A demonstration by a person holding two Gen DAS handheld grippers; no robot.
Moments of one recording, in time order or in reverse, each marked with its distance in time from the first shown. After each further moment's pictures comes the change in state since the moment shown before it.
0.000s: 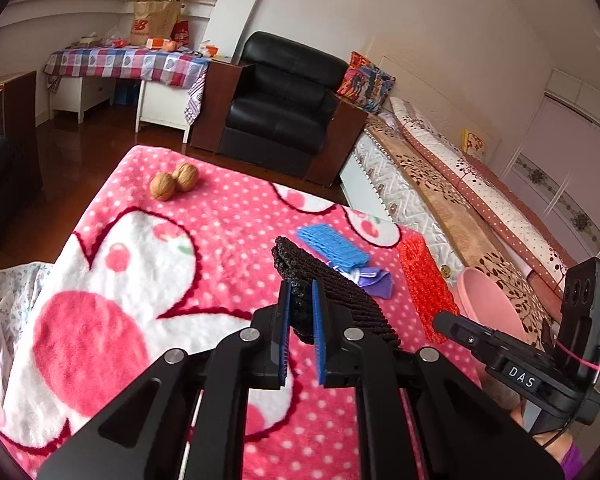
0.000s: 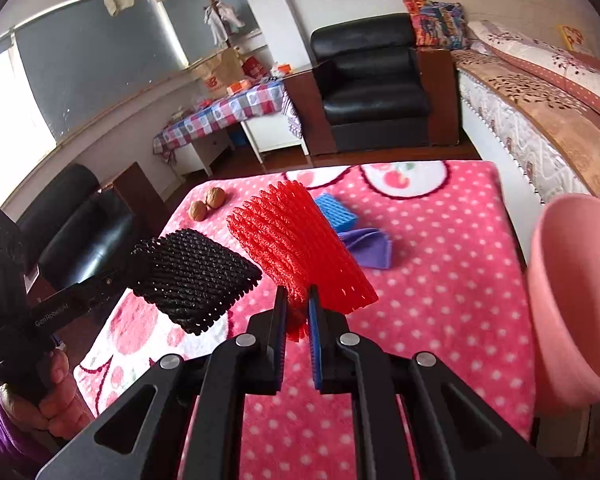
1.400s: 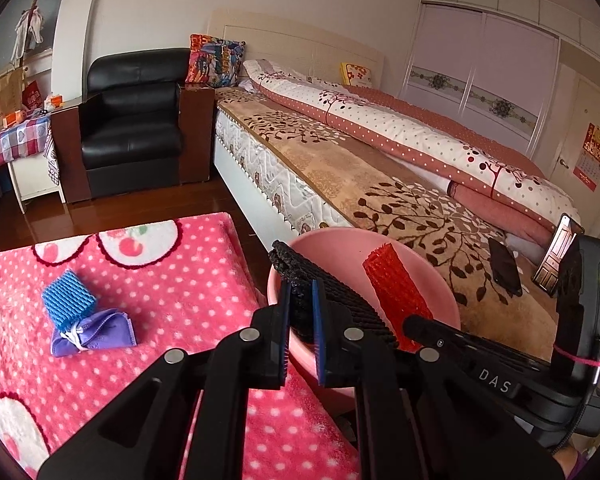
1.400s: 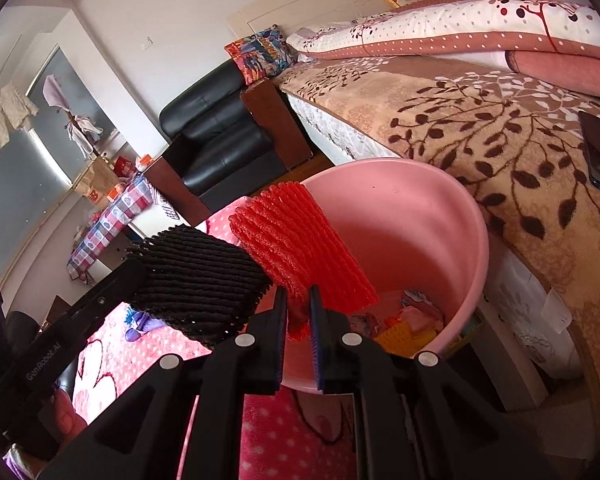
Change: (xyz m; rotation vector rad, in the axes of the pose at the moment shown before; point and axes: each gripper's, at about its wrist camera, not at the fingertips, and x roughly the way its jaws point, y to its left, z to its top) left arm 0.112 -0.250 -0.033 0.405 0.092 -0.238; right arm -0.113 -0.208 -0.037 0.454 -0.183 -0.280
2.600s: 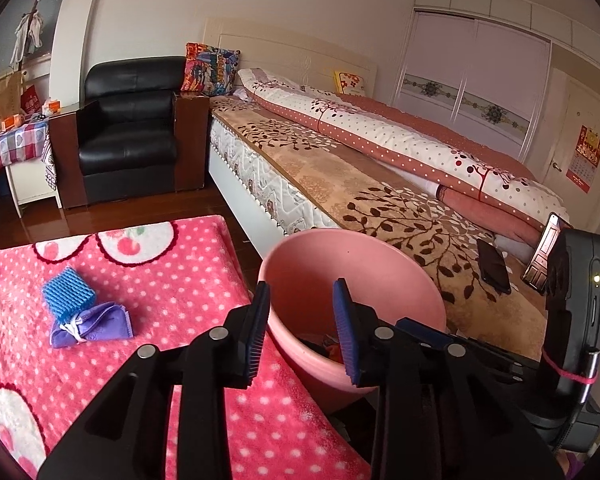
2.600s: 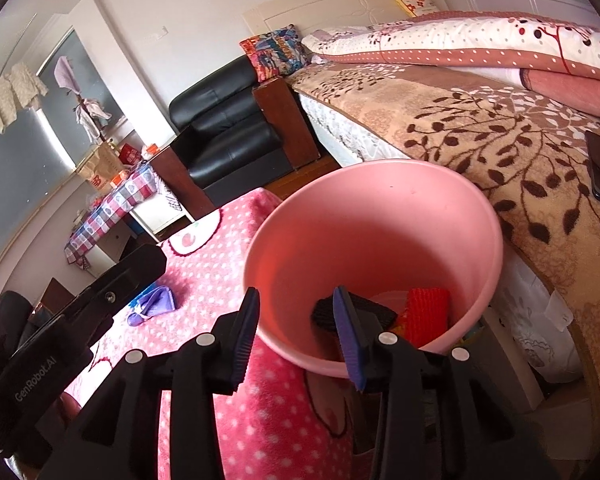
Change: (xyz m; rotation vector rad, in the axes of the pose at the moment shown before) left arm -0.022 -0.004 -0.010 0.001 -0.042 -0.016; right arm -0.005 0.030 -0.016 -0.078 -0.005 -0.001
